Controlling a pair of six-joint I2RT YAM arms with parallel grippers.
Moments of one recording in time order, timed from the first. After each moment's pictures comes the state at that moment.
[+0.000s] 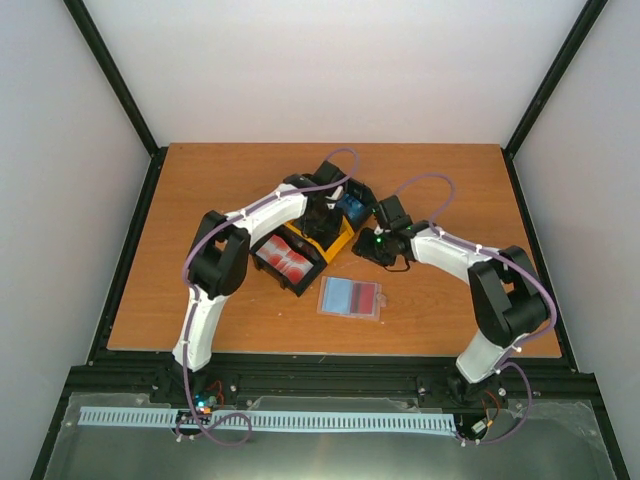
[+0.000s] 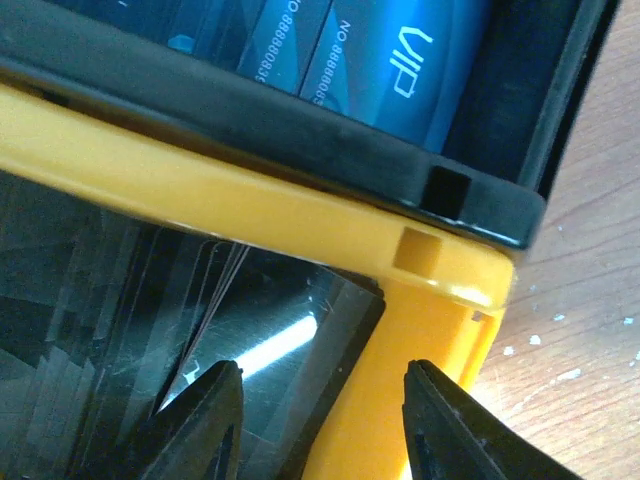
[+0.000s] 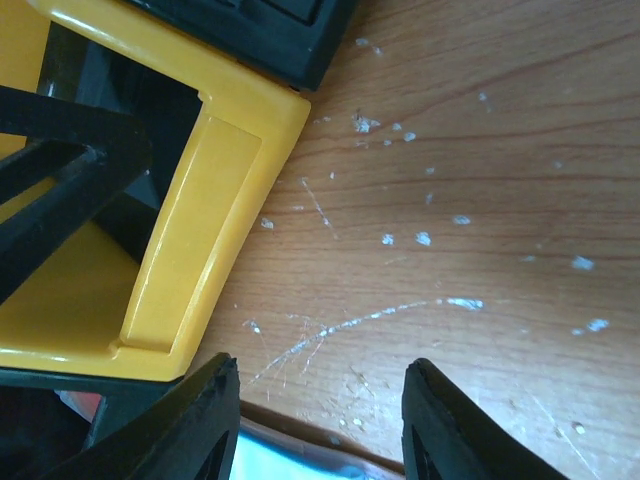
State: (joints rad) left arm -0.62 2.20 1.84 -0.84 0.08 -0.37; right arm 0.48 1.65 1.00 -0.36 -0.22 0.76
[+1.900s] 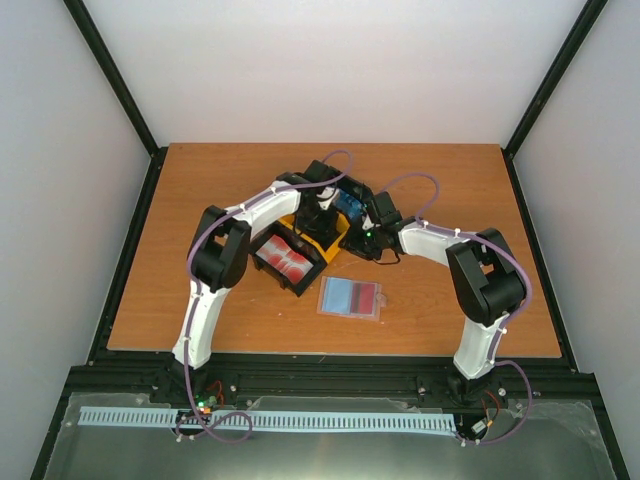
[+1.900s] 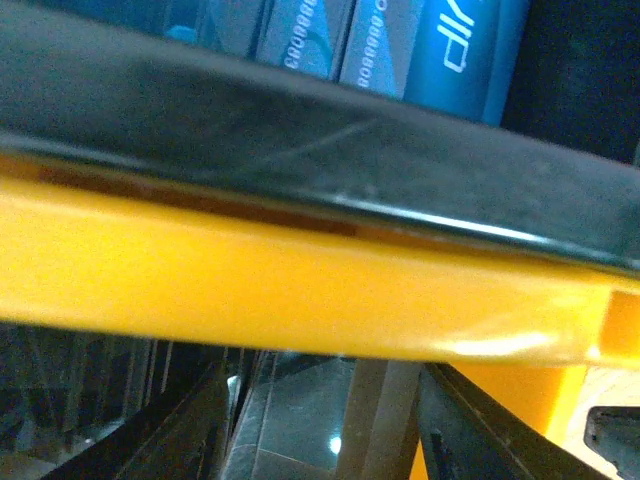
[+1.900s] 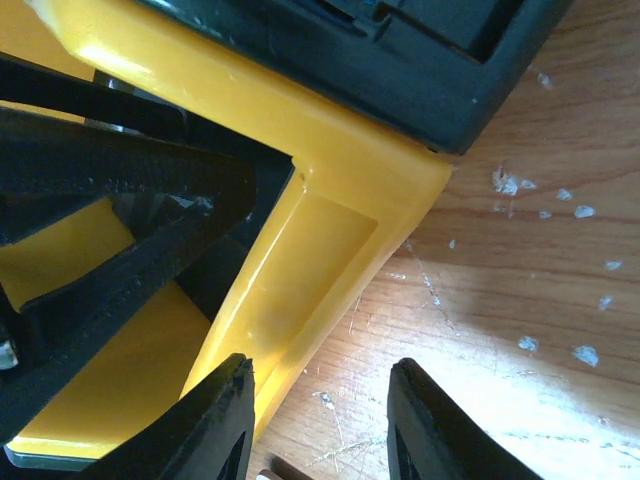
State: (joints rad) left arm -0.56 2.27 1.86 -0.84 0.18 -0.20; right arm 0.48 1.84 1.09 -0.23 -0.38 0.75
